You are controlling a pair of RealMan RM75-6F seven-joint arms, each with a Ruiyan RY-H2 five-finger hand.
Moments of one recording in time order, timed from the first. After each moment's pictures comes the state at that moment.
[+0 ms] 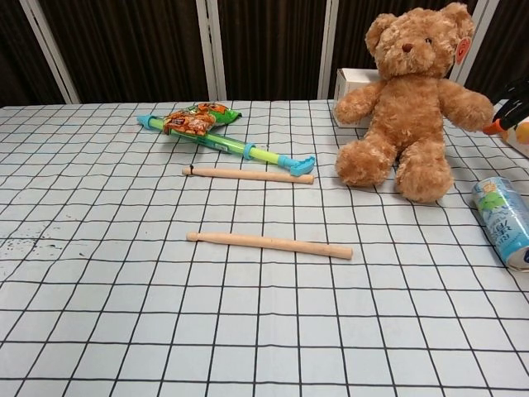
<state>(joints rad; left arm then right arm) -0.09 -1.07 -0.05 -1.74 1.39 1.41 0.16 0.81 -1.48 0.38 -0.92 -0.43 0.59 -0.09</state>
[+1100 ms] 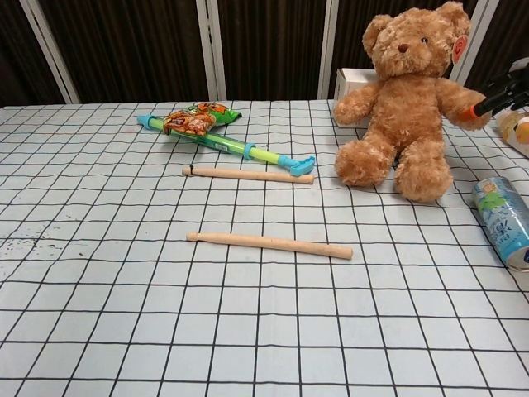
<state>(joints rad) -0.10 -1.06 -0.05 -1.74 1.36 1.40 0.15 0.89 -1.52 0.40 -0.85 -0.22 0.57 -0.10</state>
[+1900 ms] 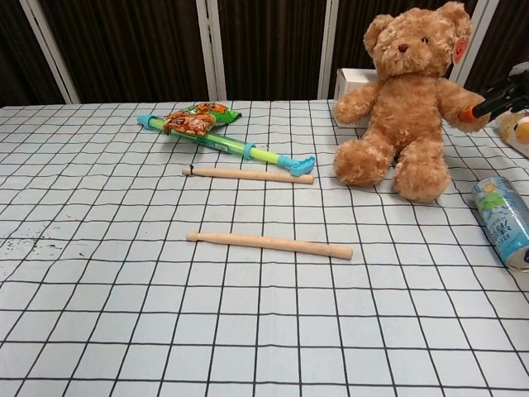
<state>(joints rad) -0.10 -1.07 -0.05 -1.74 1.36 1.40 0.16 0.87 -1.58 0.43 -0.78 -0.32 0.55 -0.05</state>
